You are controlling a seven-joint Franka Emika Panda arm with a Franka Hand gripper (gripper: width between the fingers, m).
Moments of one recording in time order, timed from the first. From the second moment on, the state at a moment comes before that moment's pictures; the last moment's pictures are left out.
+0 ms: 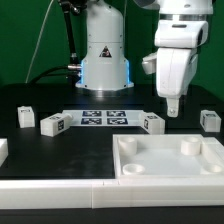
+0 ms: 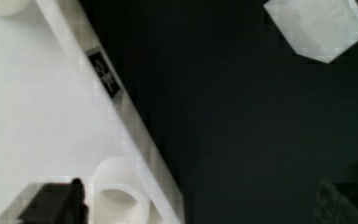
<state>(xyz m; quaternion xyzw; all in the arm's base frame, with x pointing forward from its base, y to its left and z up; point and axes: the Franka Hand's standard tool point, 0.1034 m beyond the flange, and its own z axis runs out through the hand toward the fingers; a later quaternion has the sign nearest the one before) 0.463 0.110 0.067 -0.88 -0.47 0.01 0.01</state>
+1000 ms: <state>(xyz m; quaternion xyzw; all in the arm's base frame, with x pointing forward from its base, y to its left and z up) 0.440 0.173 0.057 -1.00 -0.01 0.01 0.03</state>
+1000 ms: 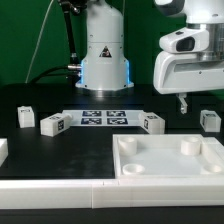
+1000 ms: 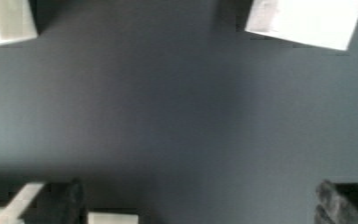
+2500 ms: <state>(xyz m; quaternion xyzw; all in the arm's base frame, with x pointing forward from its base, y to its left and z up) 0.391 0.200 0.034 -0.91 -0.02 0.41 0.00</state>
